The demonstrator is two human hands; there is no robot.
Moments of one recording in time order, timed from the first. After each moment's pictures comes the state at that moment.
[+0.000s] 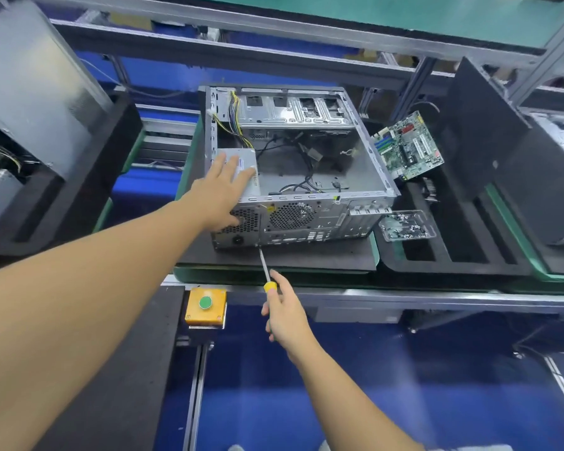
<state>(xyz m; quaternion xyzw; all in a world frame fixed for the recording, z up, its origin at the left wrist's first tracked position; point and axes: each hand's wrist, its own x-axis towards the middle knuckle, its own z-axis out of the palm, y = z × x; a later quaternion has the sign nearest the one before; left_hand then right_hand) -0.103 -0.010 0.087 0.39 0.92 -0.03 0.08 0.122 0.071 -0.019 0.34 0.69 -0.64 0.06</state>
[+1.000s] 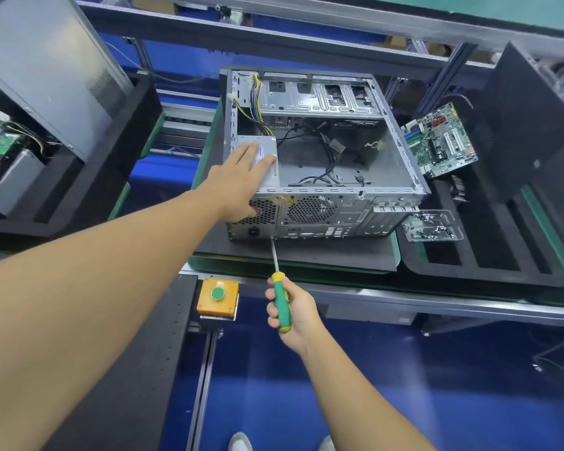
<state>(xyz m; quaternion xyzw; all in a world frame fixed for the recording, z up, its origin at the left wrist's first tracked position) -0.104 -0.011 0.084 0.38 0.92 0.00 0.06 0.104 0.075 -0.044 0.39 0.34 -0.85 0.10</state>
